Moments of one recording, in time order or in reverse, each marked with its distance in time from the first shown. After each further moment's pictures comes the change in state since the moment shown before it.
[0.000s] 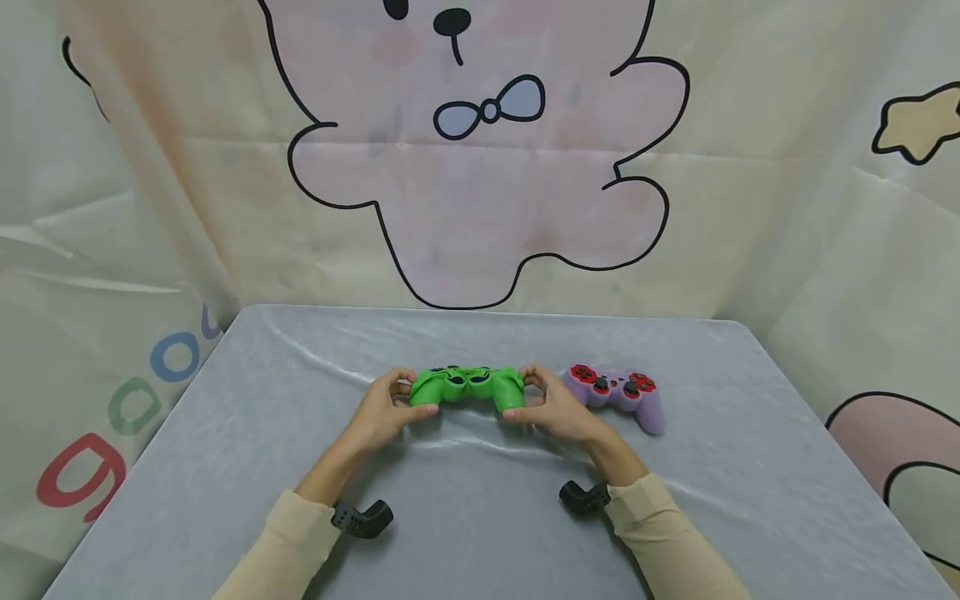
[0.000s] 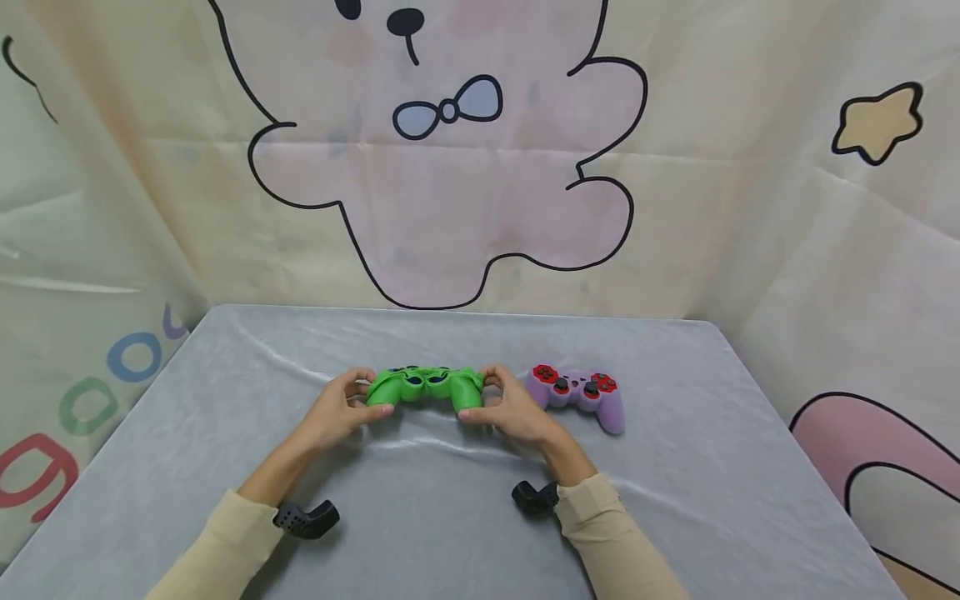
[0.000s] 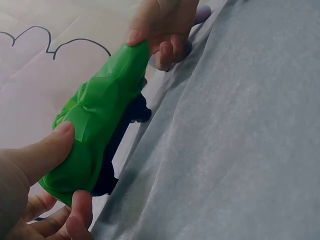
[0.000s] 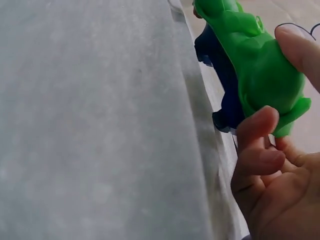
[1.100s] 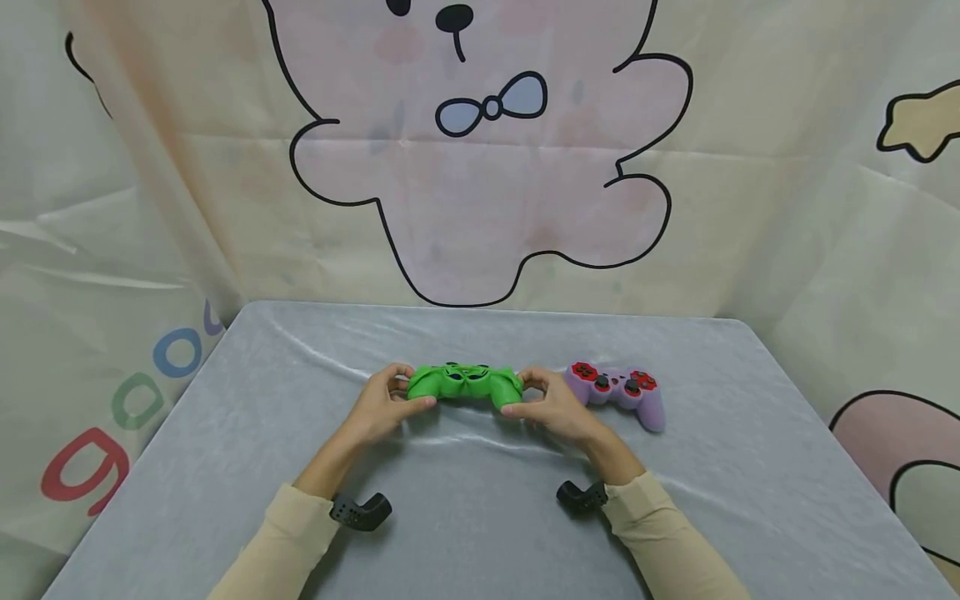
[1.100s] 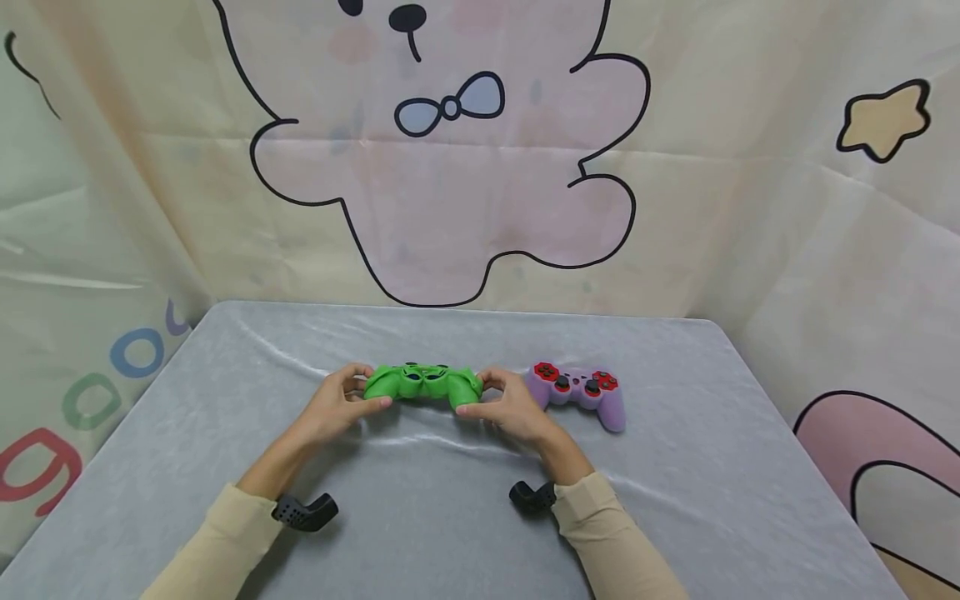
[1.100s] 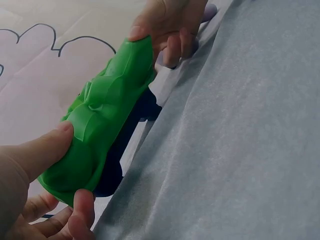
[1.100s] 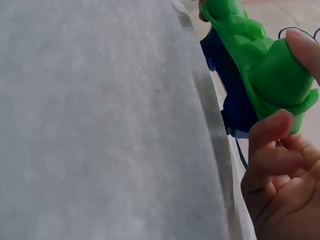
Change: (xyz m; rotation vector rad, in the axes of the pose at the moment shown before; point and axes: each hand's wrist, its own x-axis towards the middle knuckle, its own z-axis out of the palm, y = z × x) left_hand 0.000 0.001 -0.004 0.000 0.025 0.023; right_hand 0.003 0.001 0.006 -0.032 0.092 -0.019
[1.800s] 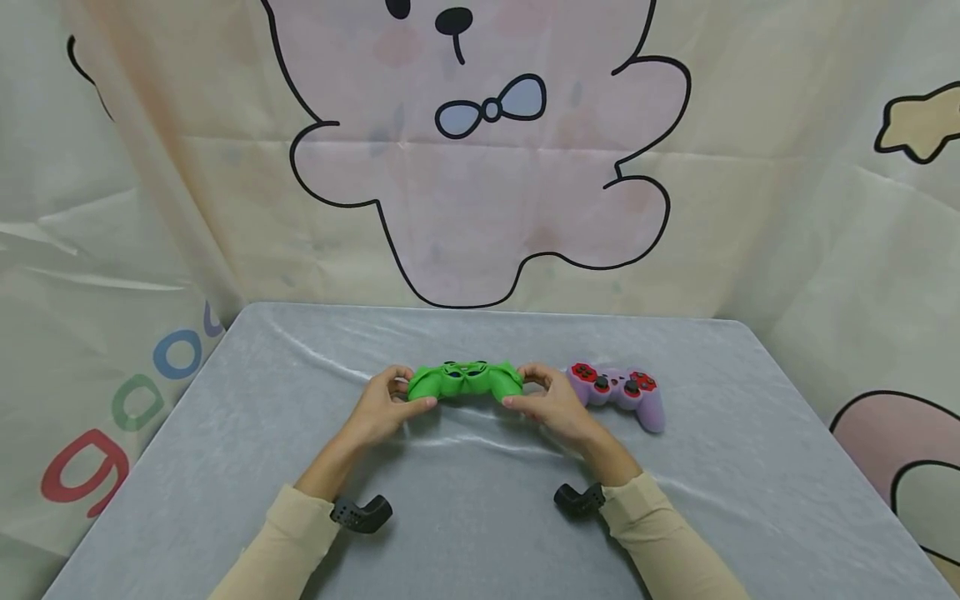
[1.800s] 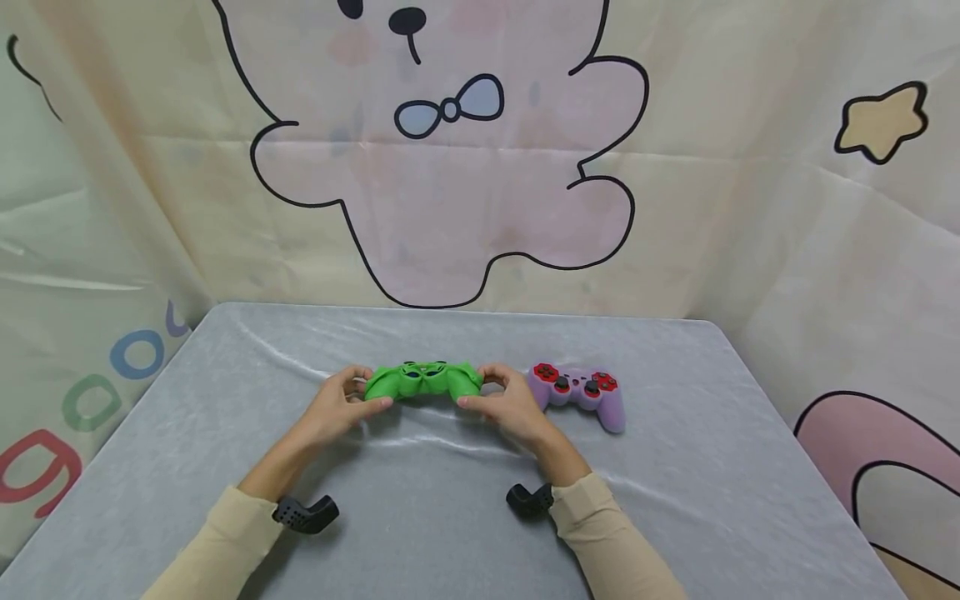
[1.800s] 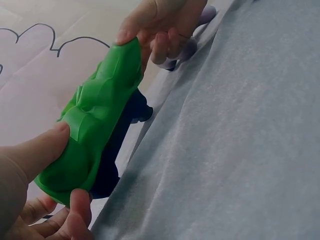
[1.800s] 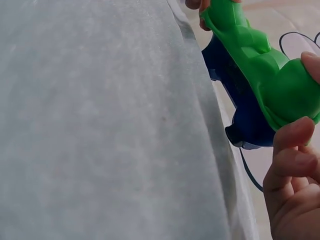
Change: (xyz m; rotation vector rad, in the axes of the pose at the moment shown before) left_hand -0.001 0.000 0.001 0.019 0.017 -0.022; right_hand -0.001 -0.005 0.005 0.178 0.069 0.017
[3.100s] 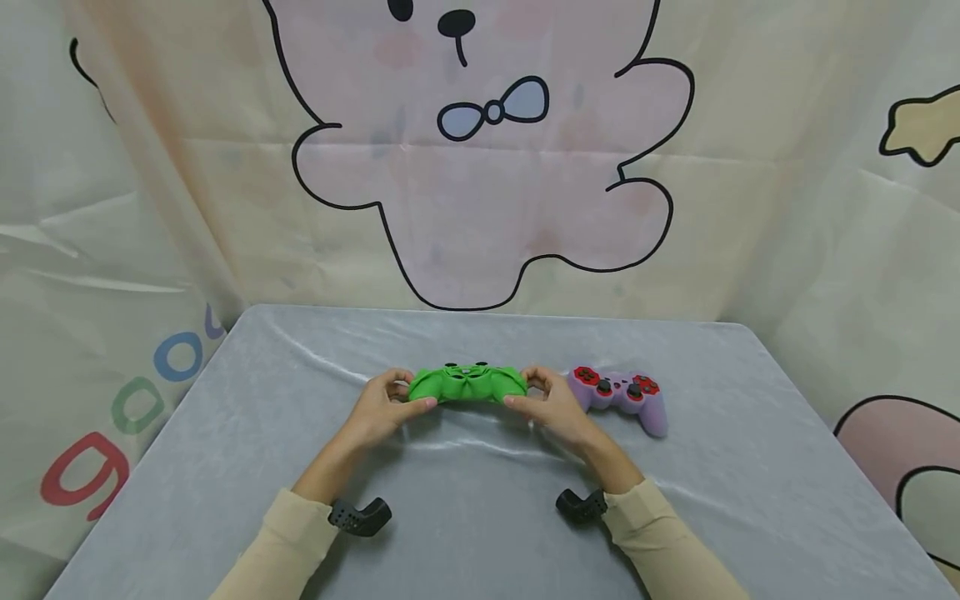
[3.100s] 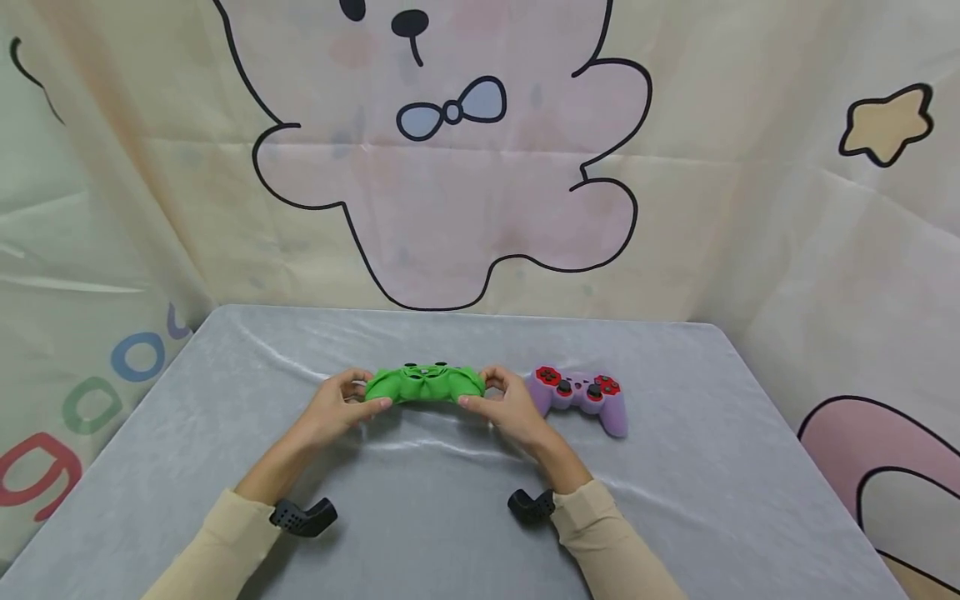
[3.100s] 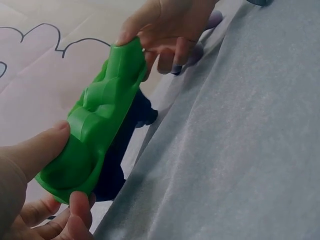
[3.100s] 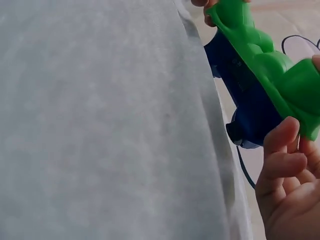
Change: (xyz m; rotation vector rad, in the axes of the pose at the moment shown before) left_hand 0.000 0.001 -0.004 -0.037 -0.007 -0.034; right_hand 0.001 0.001 0.003 -0.030 -0.012 -0.045
